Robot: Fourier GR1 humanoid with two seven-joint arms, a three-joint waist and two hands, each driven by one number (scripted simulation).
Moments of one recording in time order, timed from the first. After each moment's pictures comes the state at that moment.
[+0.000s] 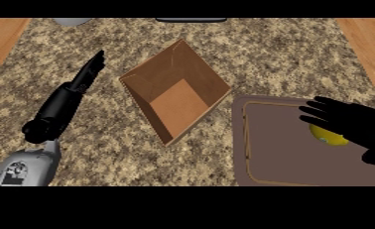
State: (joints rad) left arm -0.19 0.30 -0.04 -1.59 -0.08 -0.17 -0.04; right arm -0.13 -0.72 0.11 -1.41 1.20 0.20 -0.84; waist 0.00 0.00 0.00
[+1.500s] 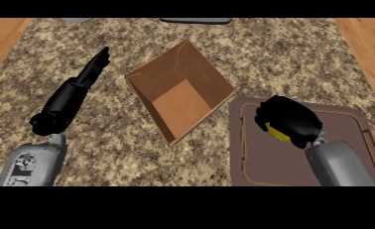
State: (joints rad) left arm -0.23 0.25 0.00 -1.54 -0.13 -0.22 -0.06; right arm -0.25 -0.30 0.16 -1.30 1.35 0.06 -0.73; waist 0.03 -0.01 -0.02
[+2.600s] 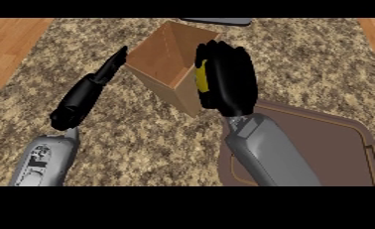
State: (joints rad) left arm -0.29 0.22 -0.05 -1.50 -0.13 -0.26 -0.07; right arm -0.61 0.00 0.40 -1.52 1.25 -0.03 0.55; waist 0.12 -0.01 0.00
